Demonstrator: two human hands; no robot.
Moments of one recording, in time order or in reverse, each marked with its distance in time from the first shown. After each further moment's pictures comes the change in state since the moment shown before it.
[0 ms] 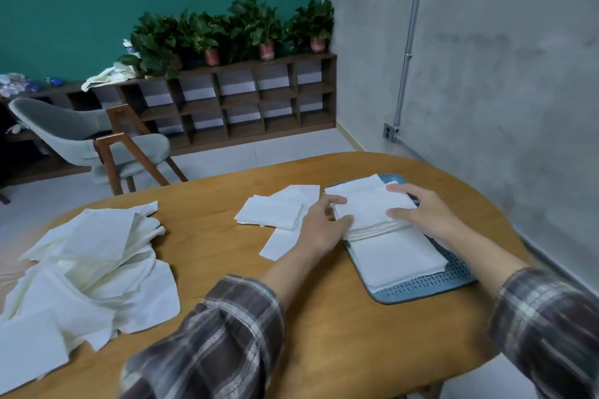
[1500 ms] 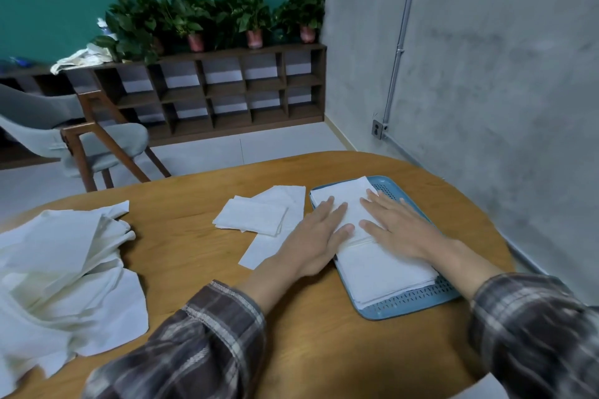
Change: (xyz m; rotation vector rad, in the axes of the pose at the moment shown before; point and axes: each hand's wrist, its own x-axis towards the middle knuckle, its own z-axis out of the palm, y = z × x) left_hand 0.008 -0.007 0.000 0.616 -0.348 0.237; right_hand 0.012 0.007 0.012 -0.869 -0.275 -0.170
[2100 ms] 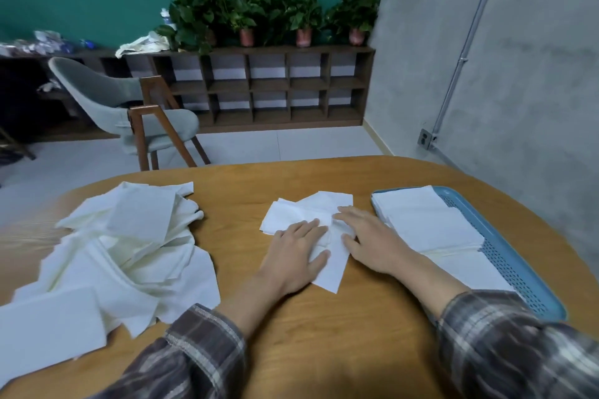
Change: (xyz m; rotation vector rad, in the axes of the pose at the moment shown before) left_hand -0.090 -0.113 -0.042 0.301 0.165 -0.127; right_hand 0.055 -0.149 0.058 0.103 0.039 -0.180
